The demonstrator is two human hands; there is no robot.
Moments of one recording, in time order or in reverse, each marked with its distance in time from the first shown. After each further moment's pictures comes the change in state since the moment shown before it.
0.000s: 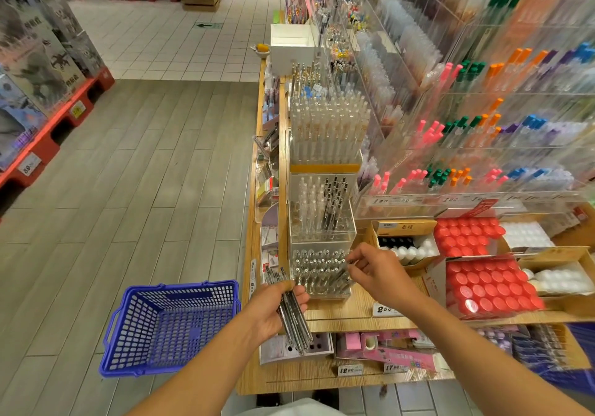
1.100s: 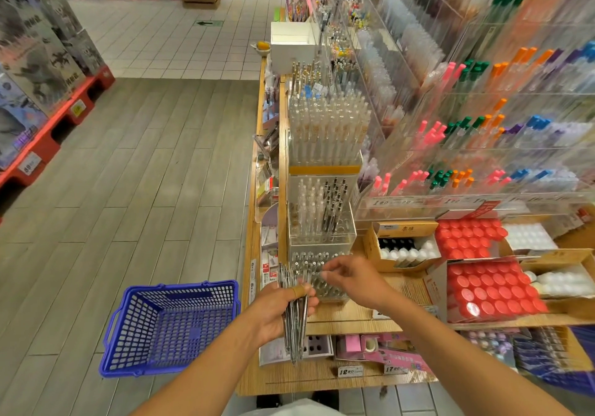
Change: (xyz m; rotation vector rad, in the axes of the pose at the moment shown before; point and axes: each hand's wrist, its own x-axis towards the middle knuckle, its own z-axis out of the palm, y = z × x) left_hand -0.001 0.000 0.009 0.047 -0.141 -0.007; right_hand 0.018 -0.013 0.030 0.267 -0.217 0.223
